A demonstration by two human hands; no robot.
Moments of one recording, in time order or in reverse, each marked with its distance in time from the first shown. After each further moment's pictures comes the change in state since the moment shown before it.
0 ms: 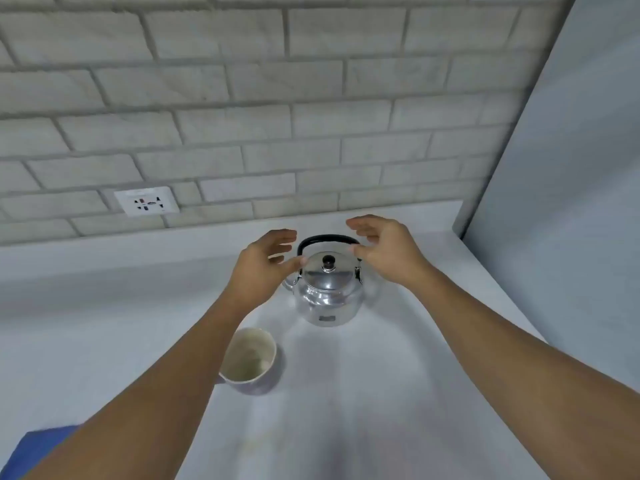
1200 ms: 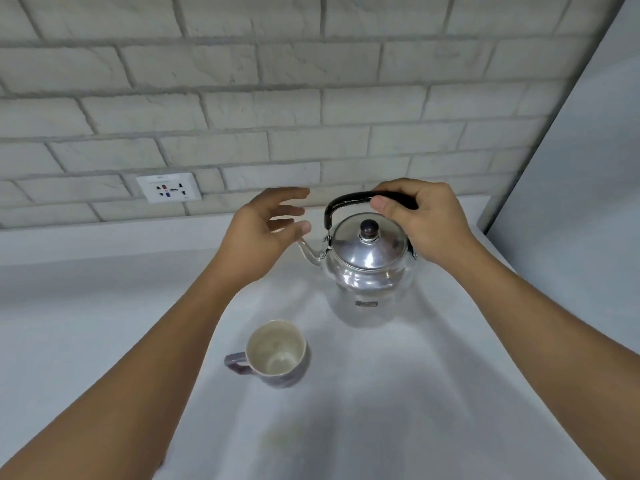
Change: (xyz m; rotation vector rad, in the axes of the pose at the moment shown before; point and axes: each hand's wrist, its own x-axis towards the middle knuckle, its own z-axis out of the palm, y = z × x) left_hand -0.002 0.037 -0.062 -0.099 -0.019 0.177; right_hand -0.010 -0.074 -0.010 0.146 0.110 -0.219
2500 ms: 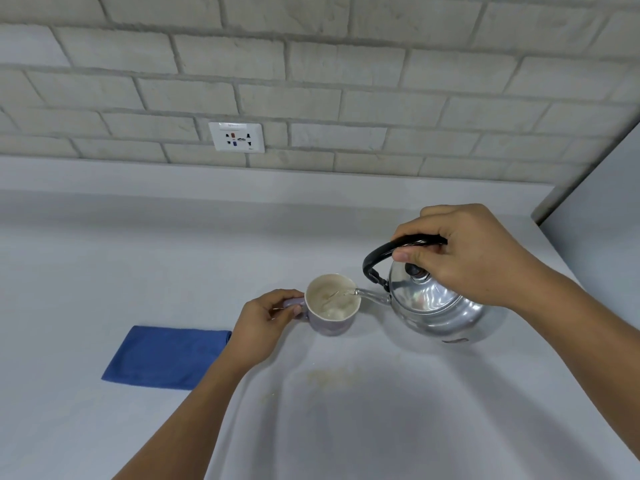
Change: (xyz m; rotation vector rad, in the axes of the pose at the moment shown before) left_hand -0.193 -0.133 -0.025 -0.056 0.105 -0.388; right_hand -0.073 -0.064 0.049 -0.445 -0.453 -0.120
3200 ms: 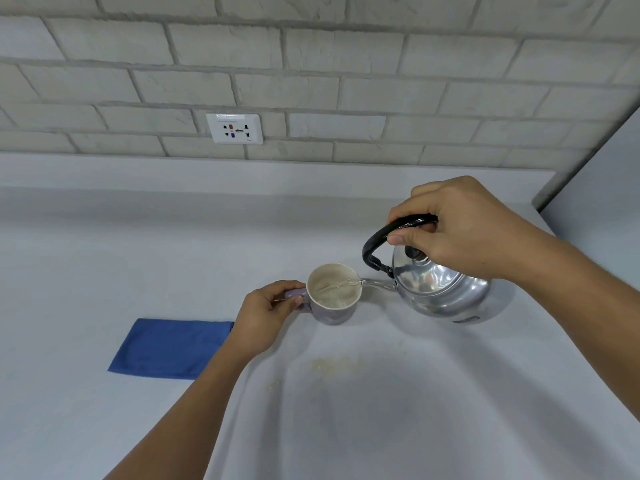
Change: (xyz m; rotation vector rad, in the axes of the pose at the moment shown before) left_hand -0.001 -0.001 -0.003 0.016 -0.010 -0.003; right_hand 0.012 -0.009 -0.005 -0.150 -0.067 -0.043
